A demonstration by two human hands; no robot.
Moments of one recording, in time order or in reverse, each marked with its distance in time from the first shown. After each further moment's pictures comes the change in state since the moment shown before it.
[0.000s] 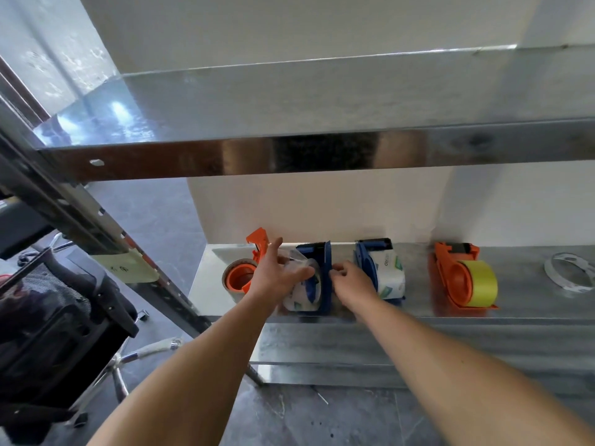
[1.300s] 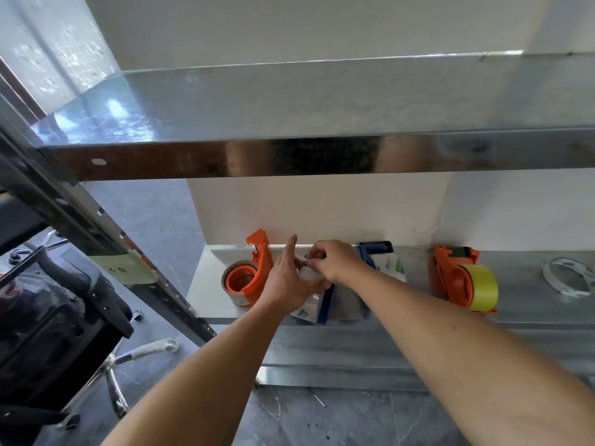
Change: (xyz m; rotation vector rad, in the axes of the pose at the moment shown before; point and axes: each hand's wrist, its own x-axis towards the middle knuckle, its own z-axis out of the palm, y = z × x) left_hand -0.005 0.010 0.016 0.221 -0.083 0.108; right_hand 0.010 -0.059 -0.011 -0.303 -0.135 -0.300
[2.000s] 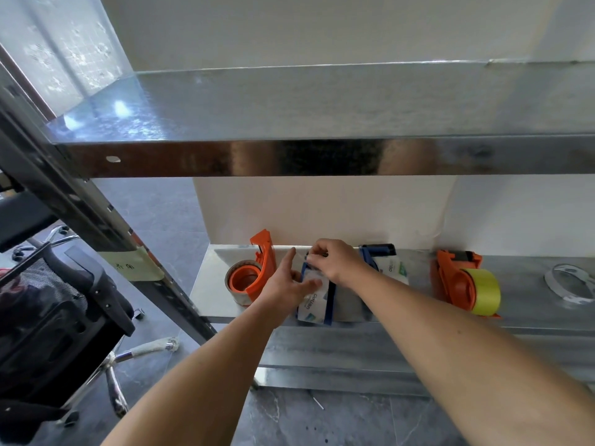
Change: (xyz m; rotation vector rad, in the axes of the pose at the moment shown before) left_hand -0.007 -0.009 -0.007 -0.346 -0.107 -0.196; right_hand -0.003 -0.005 0.001 0.077 0.024 -0.042
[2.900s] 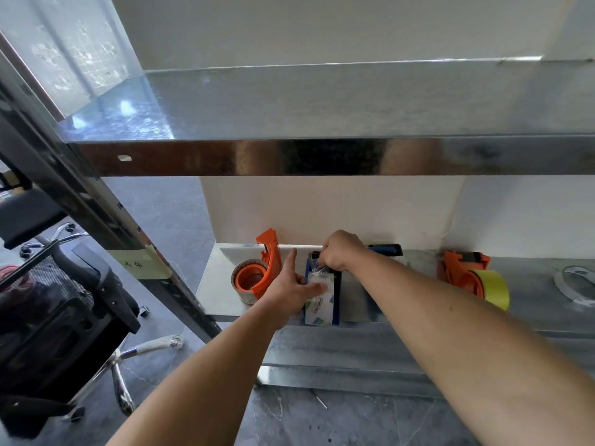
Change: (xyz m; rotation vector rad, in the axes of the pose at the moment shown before) left_hand -0.002 0.002 -0.004 -0.028 -0.040 -0.053; right_hand 0.029 -0.014 -0.001 -0.347 -0.054 0.257
